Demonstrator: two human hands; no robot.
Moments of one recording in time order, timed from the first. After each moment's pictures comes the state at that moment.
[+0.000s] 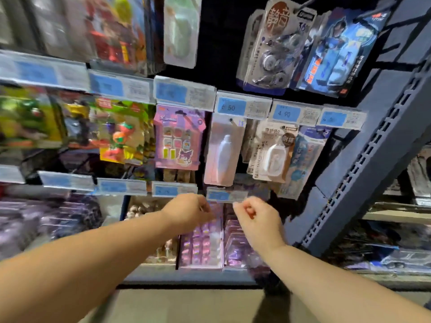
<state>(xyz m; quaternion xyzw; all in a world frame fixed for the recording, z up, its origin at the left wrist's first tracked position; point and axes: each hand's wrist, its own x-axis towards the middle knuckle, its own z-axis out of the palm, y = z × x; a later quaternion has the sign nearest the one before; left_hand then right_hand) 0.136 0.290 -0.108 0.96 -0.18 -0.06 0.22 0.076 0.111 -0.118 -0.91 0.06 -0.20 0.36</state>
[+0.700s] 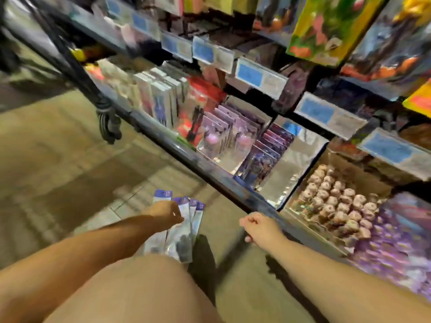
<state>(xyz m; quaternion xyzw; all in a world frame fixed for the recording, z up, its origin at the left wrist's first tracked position) -0.011 0.696 -0.335 0.89 0.26 -0.24 0.27 0.093 0.459 -0.321 -0.88 -0.07 0.34 0.33</state>
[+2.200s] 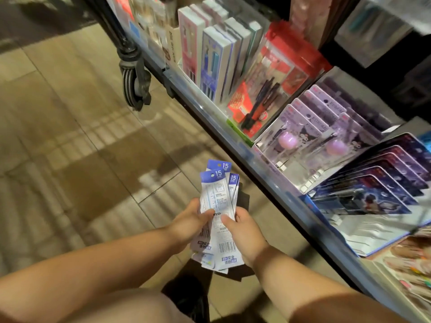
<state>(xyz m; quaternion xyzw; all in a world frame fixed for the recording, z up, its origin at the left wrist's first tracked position) -0.003 0.759 -0.438 0.54 0.46 -0.10 0.70 0.083 0.640 -0.446 -0.74 0.02 0.49 0.46</state>
